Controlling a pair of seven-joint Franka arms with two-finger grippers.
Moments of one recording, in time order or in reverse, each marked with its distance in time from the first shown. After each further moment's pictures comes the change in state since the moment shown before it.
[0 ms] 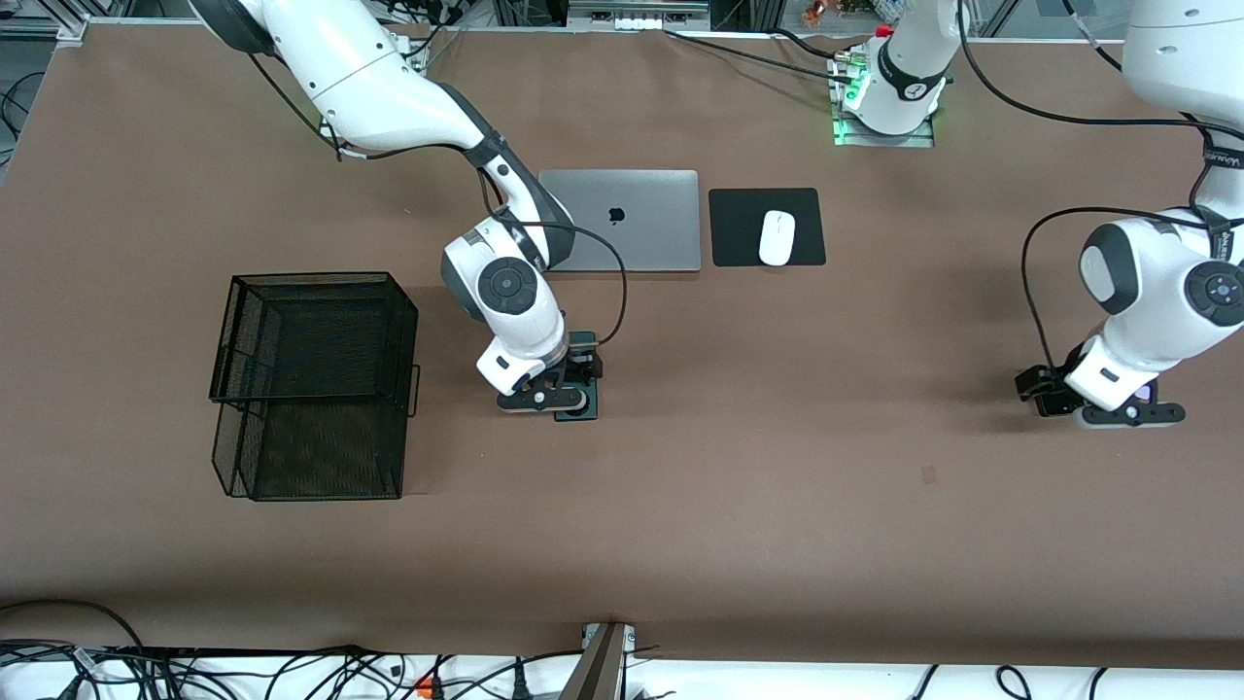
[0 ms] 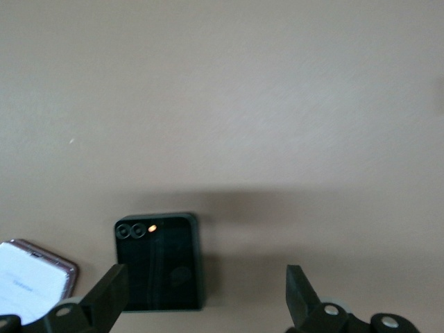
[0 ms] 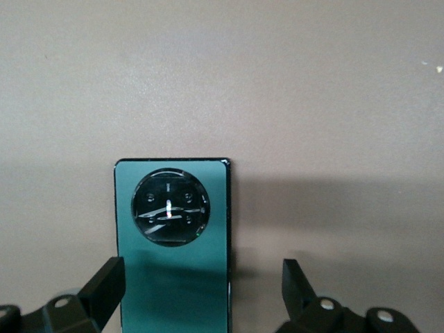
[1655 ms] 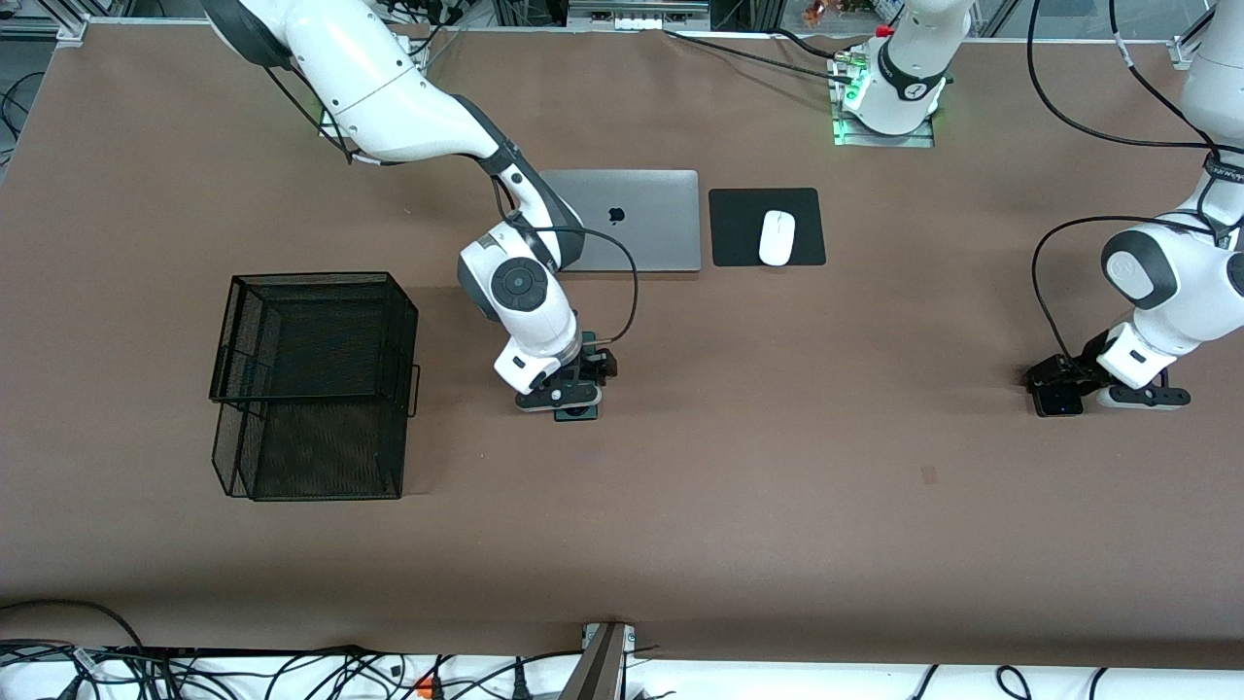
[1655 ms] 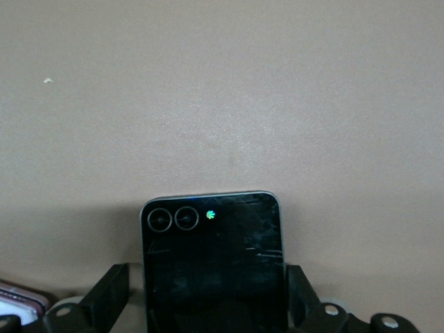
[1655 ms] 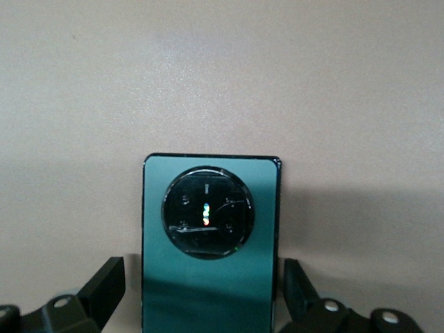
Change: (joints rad) left arm 0.570 0.172 -0.426 -0.006 0.016 0.167 0.218; right arm 0.019 0.050 0.002 0.001 0.015 0.104 -0.017
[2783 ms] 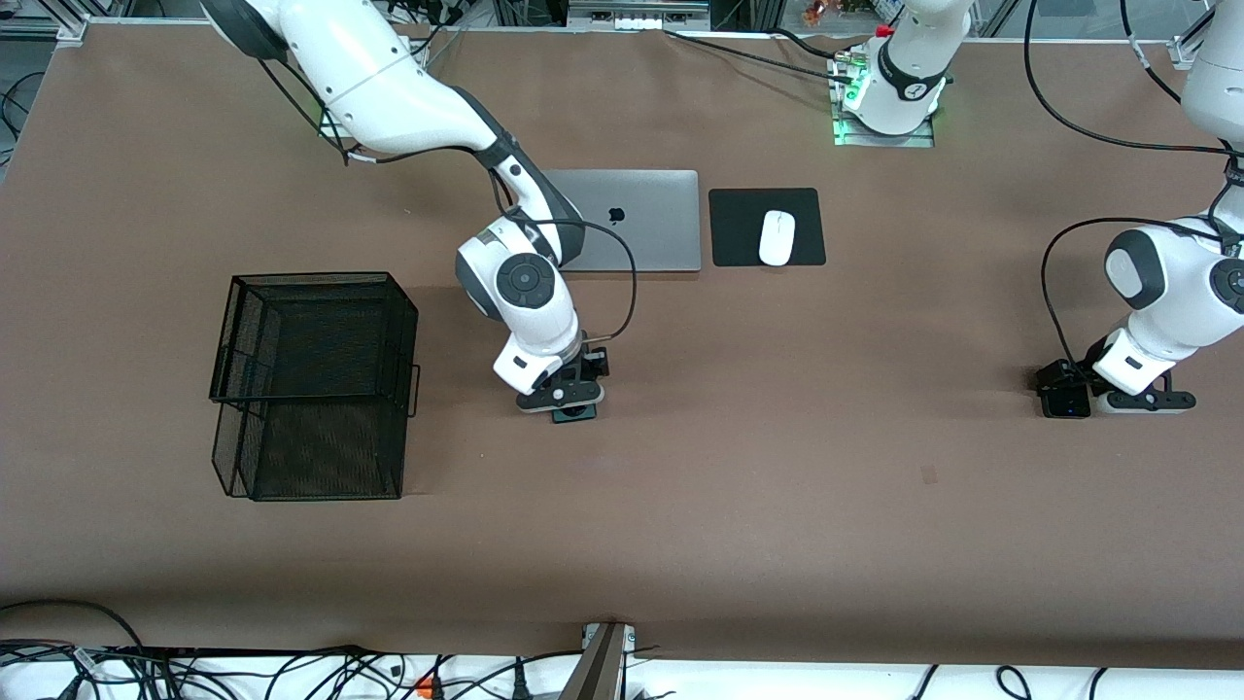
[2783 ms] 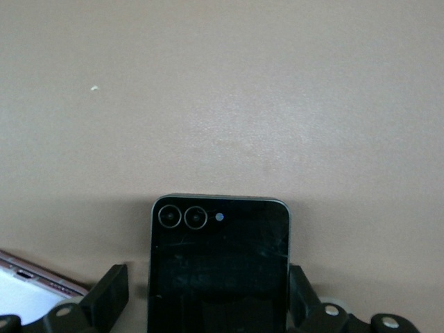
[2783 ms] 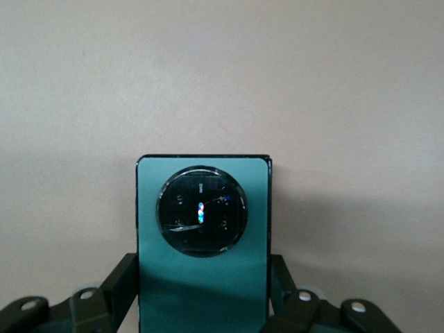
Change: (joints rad) left arm -0.017 0.004 0.020 0.018 0.227 0.004 -0.255; right arm 0.007 -0.049 -0.019 0.032 -0.053 -0.120 -0.026
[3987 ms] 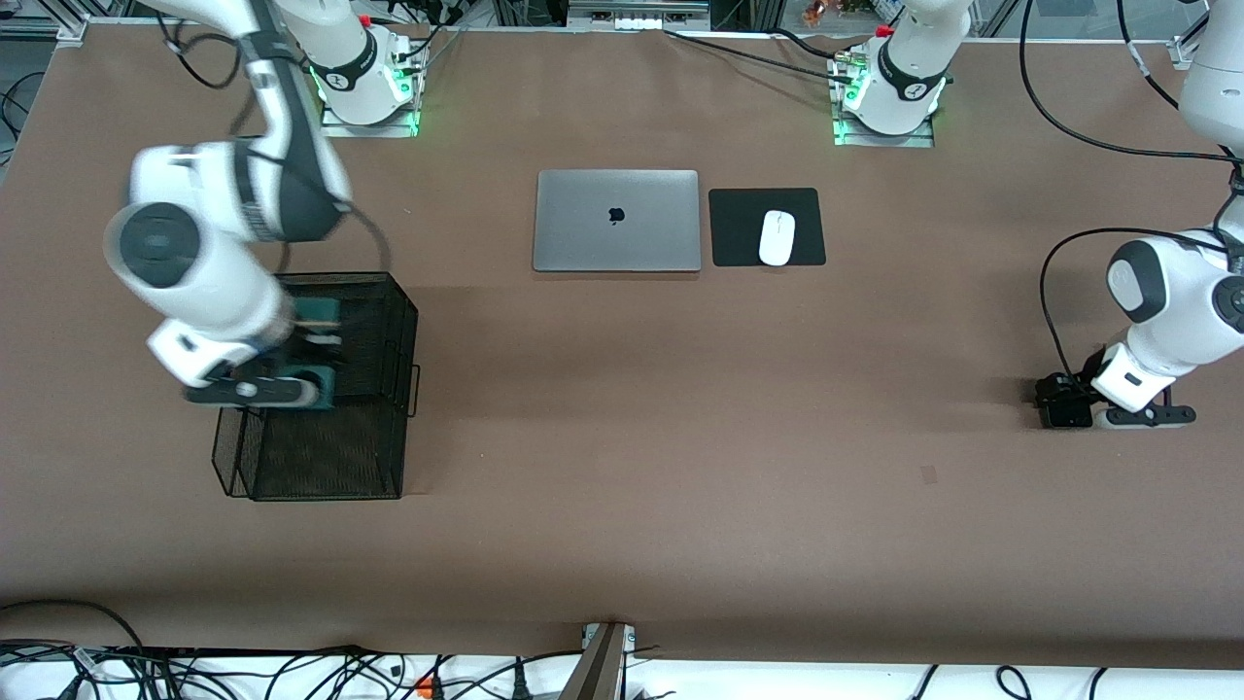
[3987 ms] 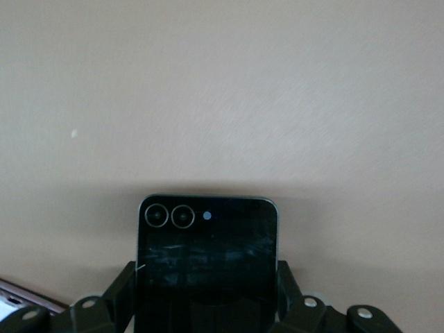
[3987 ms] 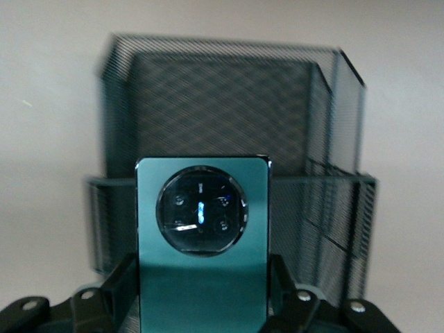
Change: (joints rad) left arm -0.071 -0.002 -0.014 0.116 0.000 -0.164 -0.052; right arm -0.023 -0.524 -0.512 -0.305 0.140 -0.387 -0.488
